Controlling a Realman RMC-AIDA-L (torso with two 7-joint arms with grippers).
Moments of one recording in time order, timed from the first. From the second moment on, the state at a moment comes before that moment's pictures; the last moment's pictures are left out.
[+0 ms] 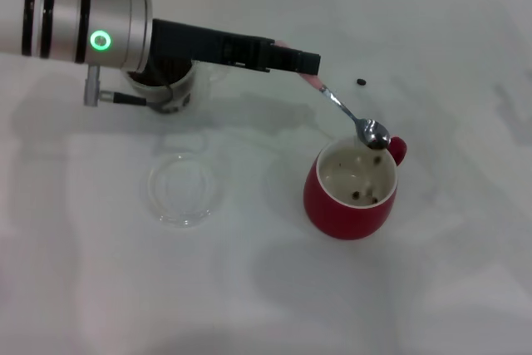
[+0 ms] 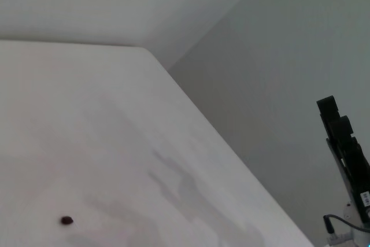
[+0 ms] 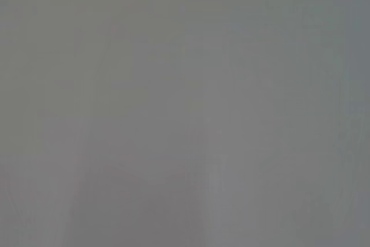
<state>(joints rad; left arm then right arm) -0.85 -2.07 1.08 0.57 1.85 1.45 -2.15 0.15 2.01 -1.15 -0.12 -0.54 -1.76 0.44</state>
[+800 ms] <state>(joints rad) -0.81 -2.07 1.19 0.85 1.92 1.44 -2.28 0.15 2.00 -1.14 -0.11 -0.53 -1.73 0.44</state>
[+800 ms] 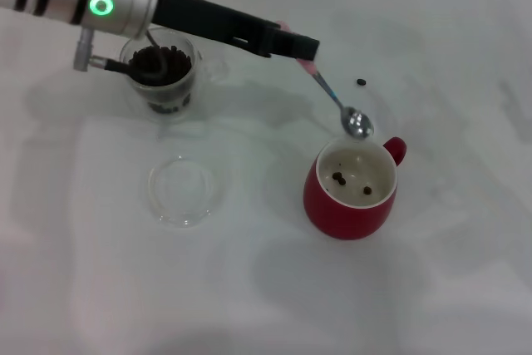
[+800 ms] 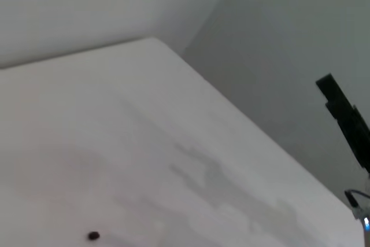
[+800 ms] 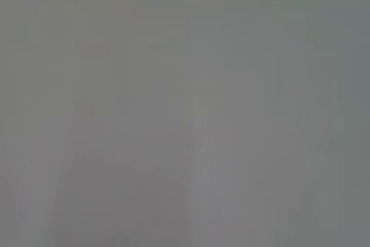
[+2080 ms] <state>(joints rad) -0.32 -2.00 1.00 0.85 1.83 1.48 -2.19 0.15 2.01 -1.06 -0.13 -0.53 -1.73 0.49</state>
